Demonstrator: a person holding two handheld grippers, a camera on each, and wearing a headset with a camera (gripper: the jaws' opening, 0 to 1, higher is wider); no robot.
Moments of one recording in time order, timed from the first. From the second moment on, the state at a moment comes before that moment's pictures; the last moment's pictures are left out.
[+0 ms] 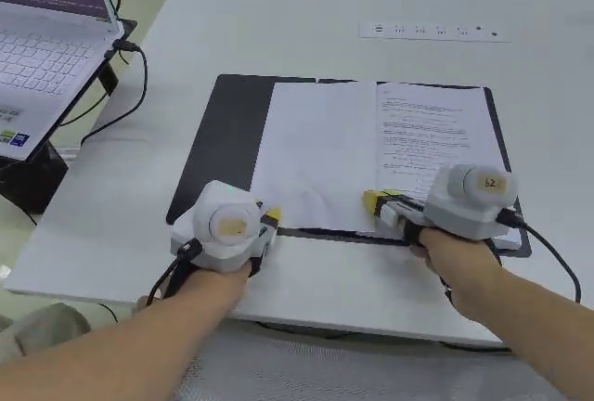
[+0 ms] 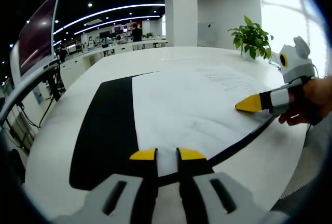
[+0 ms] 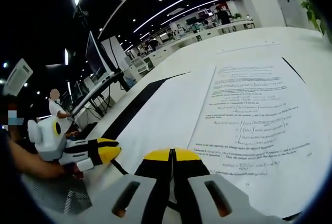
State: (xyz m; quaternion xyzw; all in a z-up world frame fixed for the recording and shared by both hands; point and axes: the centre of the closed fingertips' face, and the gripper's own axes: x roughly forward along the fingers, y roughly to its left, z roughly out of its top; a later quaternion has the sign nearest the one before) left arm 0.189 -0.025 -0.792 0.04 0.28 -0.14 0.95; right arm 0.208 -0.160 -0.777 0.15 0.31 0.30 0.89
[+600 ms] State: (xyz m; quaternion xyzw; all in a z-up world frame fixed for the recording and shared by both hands) left arm 0.186 -0.024 -0.789 0.04 0.28 -0.14 0.95; right arm 0.154 -0.163 -0.784 0.18 0.37 0.31 0.86
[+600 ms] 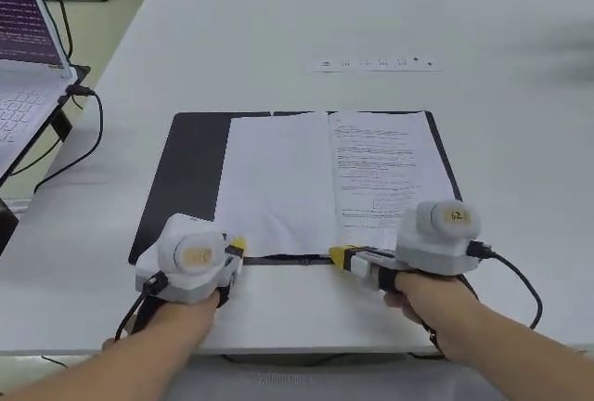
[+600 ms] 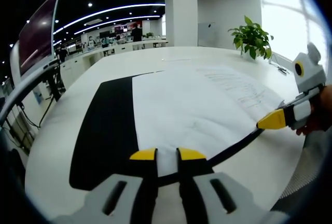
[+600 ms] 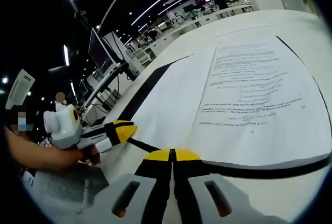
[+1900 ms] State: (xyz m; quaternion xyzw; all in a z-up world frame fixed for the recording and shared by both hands) left arm 0.122 -0.049 -0.651 -0.08 0.28 -0.20 0.93; right arm 0.101 -0.291 -0.656 0.11 0.28 0.17 0.94
